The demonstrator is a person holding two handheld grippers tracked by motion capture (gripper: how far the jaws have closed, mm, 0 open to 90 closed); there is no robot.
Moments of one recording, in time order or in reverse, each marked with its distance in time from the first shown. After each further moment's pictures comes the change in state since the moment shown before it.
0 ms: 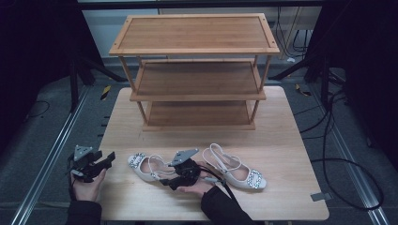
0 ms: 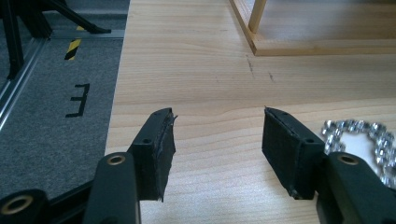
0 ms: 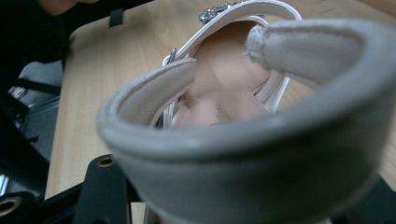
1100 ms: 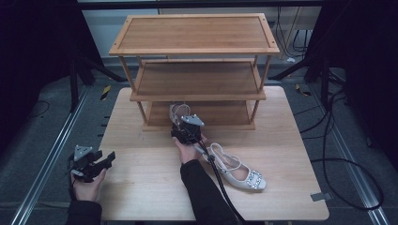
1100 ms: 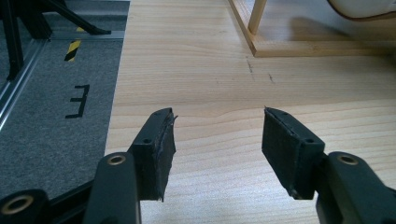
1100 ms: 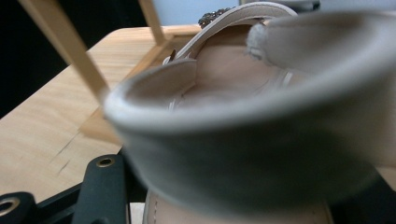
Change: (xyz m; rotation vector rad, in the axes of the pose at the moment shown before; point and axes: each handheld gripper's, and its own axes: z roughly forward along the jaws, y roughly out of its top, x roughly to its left) left arm 0.000 0.000 0.001 -0.001 -0.002 0.006; right arm -0.094 0.047 0.029 -0.300 -0.736 0.472
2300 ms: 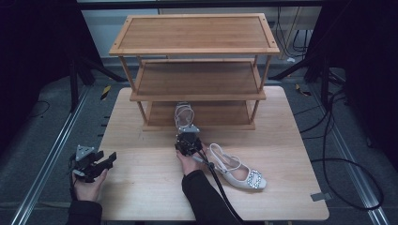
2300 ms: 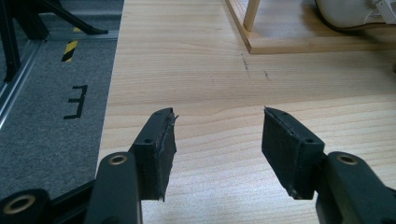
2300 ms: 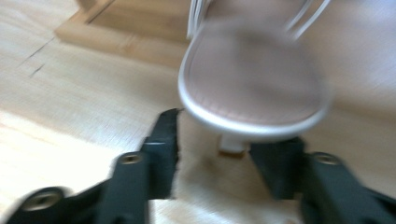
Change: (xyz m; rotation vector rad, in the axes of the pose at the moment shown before) left arm -0.003 0.000 0.000 0.005 -0.008 0.011; right arm 0.004 -0.028 -0.013 0.224 -0.059 -0.129
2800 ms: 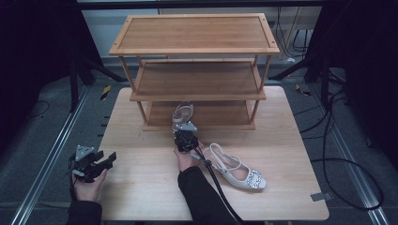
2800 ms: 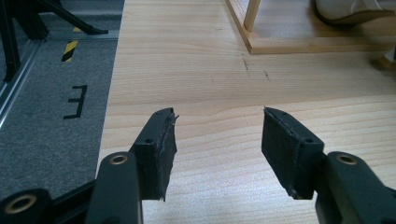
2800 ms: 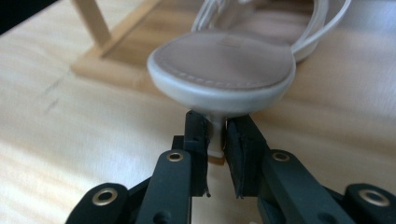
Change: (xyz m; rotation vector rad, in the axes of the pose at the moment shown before) left arm 0.000 0.000 0.000 -0.001 -0.001 -0.003; right arm 0.008 0.012 0.007 -0.109 0.021 0.009
